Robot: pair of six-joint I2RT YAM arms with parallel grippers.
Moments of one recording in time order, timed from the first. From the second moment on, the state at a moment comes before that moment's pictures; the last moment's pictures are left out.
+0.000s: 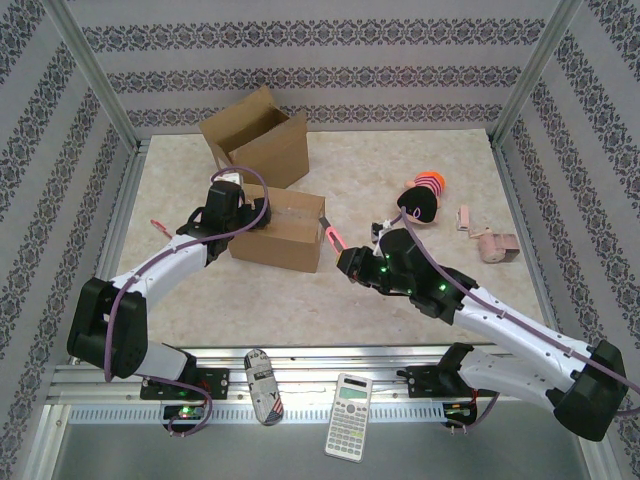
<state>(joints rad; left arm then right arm) -0.31 1.45 0.89 -0.13 -0.16 -0.37 0.80 0.97 0.72 -0.30 -0.14 1.13</state>
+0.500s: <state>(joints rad) -0.31 1.45 0.89 -0.13 -0.16 -0.37 0.85 0.96 0.71 -0.30 -0.12 1.15</state>
